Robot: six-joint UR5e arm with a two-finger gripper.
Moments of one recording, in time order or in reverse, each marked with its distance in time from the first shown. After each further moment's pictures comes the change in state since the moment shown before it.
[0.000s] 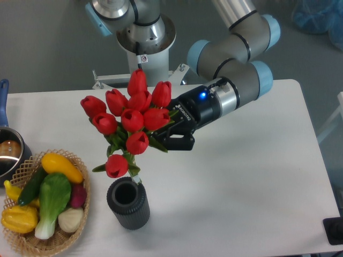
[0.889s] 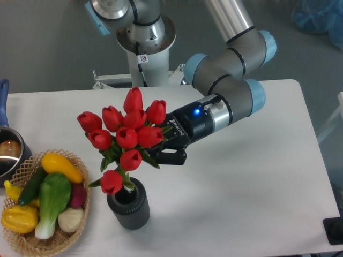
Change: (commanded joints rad) arm -0.028 -0.031 -0.004 -0.003 -0.005 0.000
